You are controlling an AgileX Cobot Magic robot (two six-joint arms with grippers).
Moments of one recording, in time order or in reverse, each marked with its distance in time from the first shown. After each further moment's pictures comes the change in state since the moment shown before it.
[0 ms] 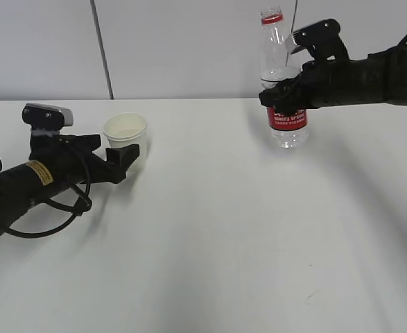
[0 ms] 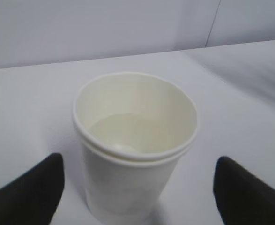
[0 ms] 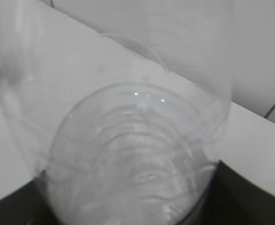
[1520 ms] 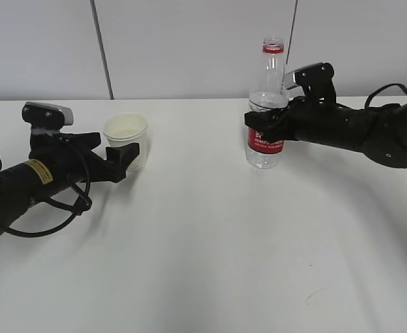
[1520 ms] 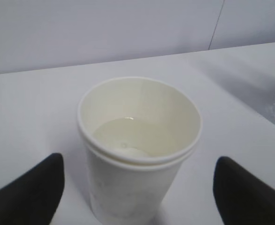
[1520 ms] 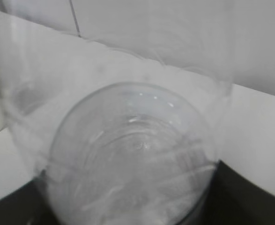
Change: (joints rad) left arm 0.000 -0.004 0.001 -0.009 -0.004 0.017; right arm -0.008 0.164 0.105 0.547 -0.321 -0.466
